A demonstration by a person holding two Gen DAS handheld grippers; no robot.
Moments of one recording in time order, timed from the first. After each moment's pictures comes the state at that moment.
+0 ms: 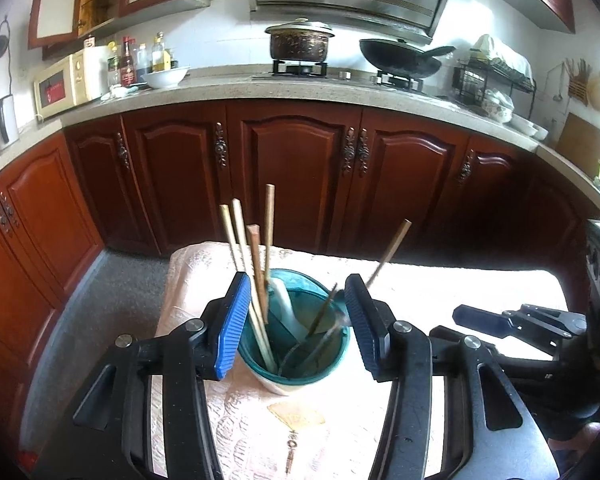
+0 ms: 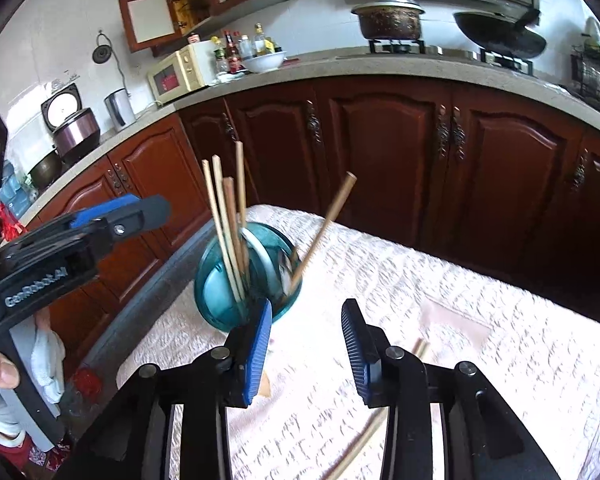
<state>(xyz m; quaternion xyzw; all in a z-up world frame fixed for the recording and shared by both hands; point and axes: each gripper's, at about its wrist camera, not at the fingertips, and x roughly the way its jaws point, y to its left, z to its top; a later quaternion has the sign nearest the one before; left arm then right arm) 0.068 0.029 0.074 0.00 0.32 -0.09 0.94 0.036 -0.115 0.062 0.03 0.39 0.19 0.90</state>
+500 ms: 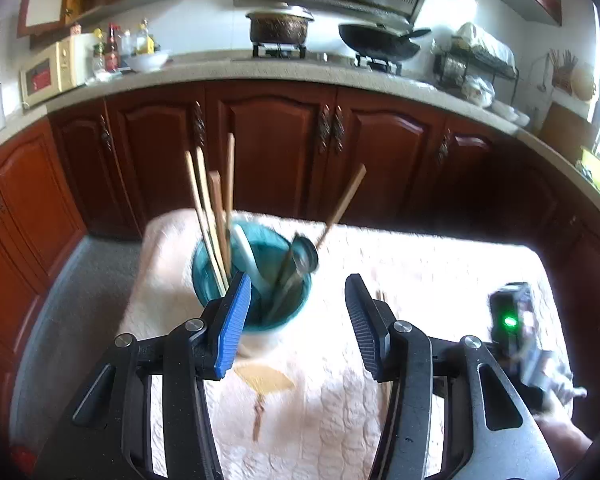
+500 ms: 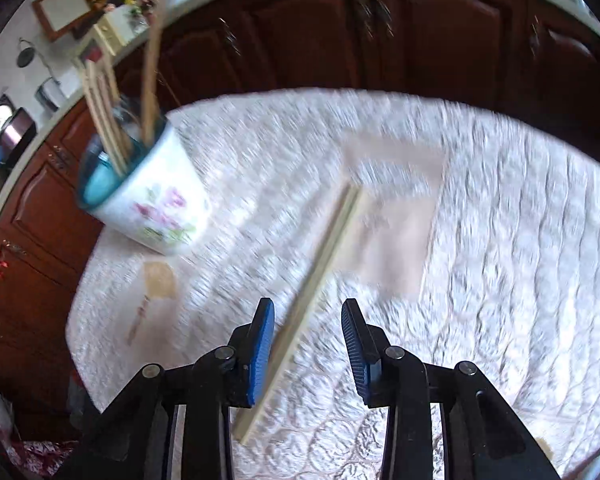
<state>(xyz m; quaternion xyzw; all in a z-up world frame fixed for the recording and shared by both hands) 0.029 0.008 0.046 -0.01 0.34 -0.12 0.93 0.024 -0.185 -0.066 0.08 0.52 0.11 0.84</state>
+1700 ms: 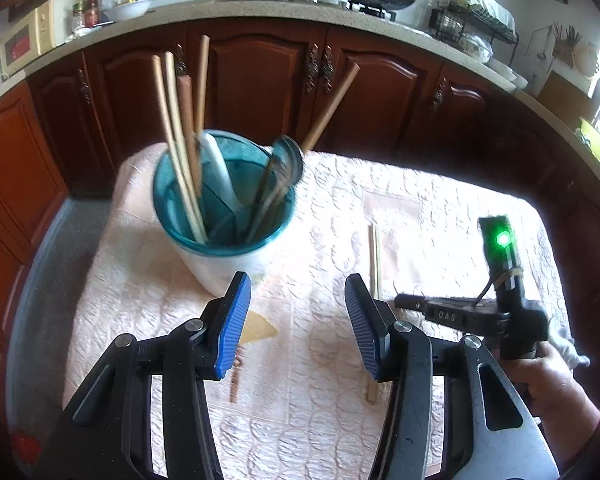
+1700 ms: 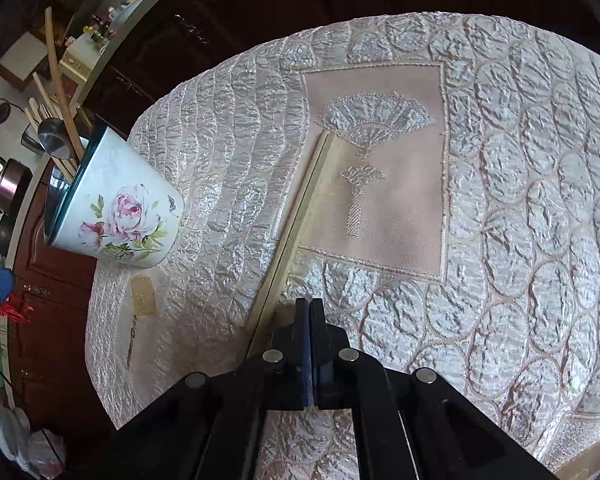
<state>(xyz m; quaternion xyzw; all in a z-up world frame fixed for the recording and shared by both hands) 0.034 -0.001 -0.010 0.00 0.42 -0.15 0.89 0.039 -0.231 -0.107 0.19 0.55 0.12 0.80</state>
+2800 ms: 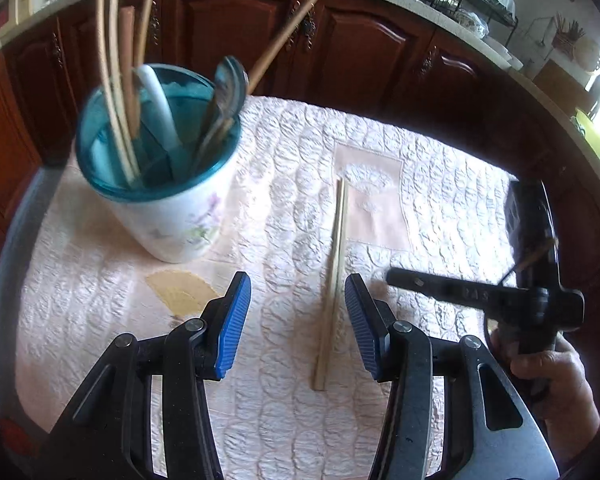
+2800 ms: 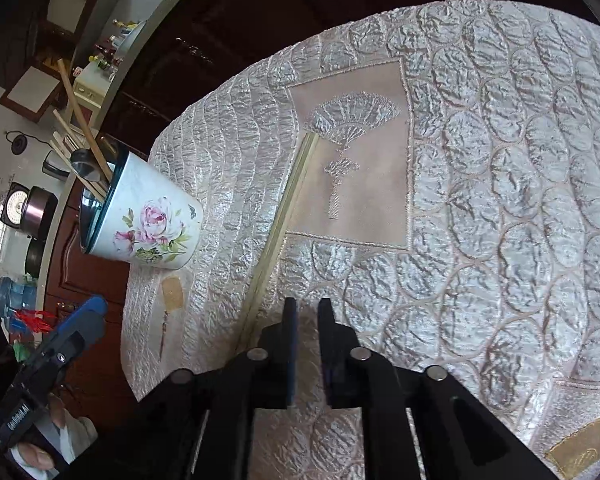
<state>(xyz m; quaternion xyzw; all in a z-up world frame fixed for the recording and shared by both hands) 0.043 -0.033 -0.052 -0.02 0.48 -0.18 0.86 0.019 -0.265 -0.100 0.26 0.54 0.14 0.79</state>
